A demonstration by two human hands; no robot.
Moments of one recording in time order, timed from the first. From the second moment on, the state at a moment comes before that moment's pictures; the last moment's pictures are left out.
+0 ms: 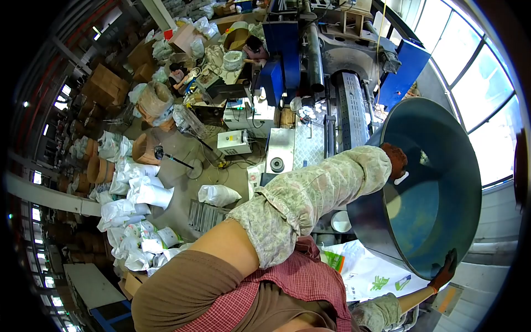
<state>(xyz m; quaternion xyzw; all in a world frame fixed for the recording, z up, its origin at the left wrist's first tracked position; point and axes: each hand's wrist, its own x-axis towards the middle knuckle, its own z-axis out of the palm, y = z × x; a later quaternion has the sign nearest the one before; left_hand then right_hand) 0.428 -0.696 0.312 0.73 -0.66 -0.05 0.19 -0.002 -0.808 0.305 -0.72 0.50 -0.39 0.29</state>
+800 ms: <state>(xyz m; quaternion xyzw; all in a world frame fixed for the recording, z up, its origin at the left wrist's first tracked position) 0.428 -0.711 0.285 0.72 -0.66 0.00 0.20 0.003 -0.803 0.309 -0.71 0.50 -0.39 0.29</state>
